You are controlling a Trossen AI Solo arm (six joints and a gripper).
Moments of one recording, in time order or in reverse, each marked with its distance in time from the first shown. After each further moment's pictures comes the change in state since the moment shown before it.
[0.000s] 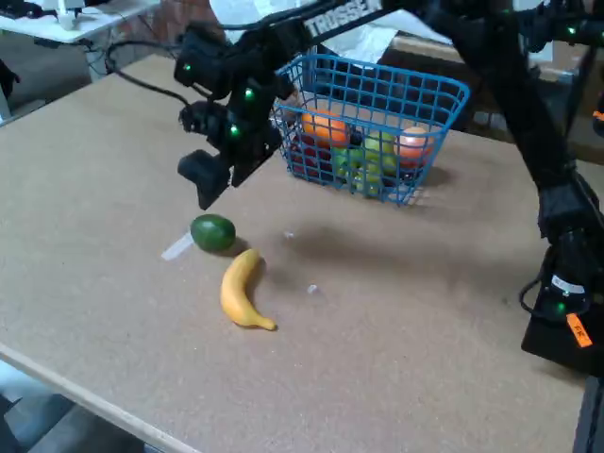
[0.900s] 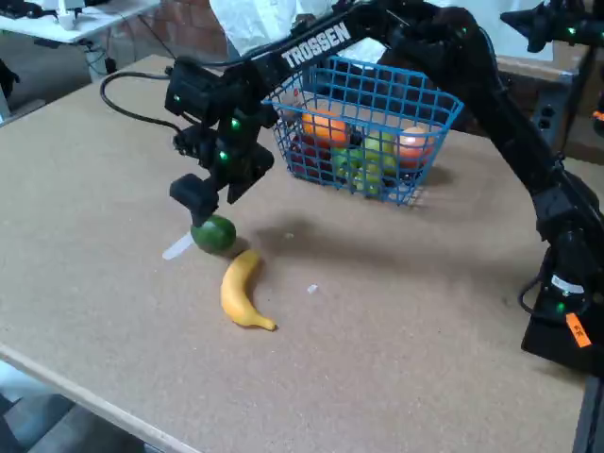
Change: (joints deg) arm -1.0 7.7 1.7 6.5 2.6 1.4
